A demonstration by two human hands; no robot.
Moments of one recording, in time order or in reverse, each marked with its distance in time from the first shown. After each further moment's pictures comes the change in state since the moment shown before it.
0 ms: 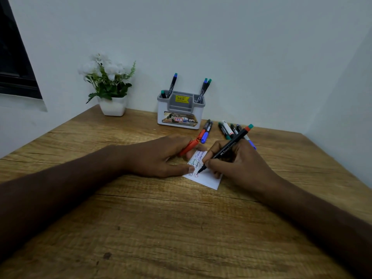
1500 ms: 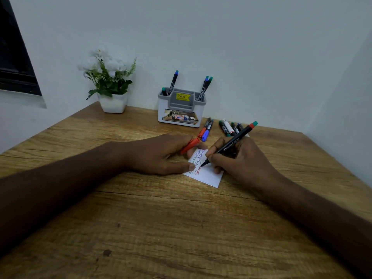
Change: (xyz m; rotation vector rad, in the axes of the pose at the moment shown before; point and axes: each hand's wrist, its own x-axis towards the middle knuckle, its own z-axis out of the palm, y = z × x) left_hand 0.001 0.004 -0.002 -0.014 -0.008 -0.017; right_hand 0.005 0.008 0.000 0.037 0.046 0.070
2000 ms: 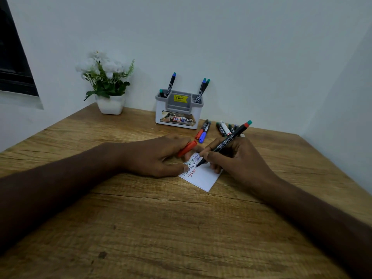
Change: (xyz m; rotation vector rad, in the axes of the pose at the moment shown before) left_hand 0.000 -0.014 0.000 0.047 -0.062 -0.011; right_hand 0.006 0.006 -0.004 0.002 -0.031 -0.106
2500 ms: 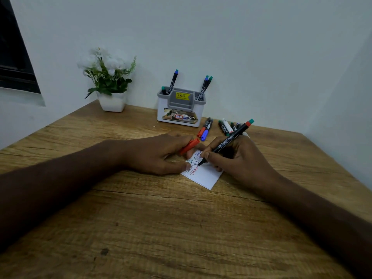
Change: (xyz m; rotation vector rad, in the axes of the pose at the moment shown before) left_hand 0.000 0.003 -0.001 0.008 -0.031 -0.012; right_hand 0.000 0.004 0.001 -0.100 -0.016 -0.067
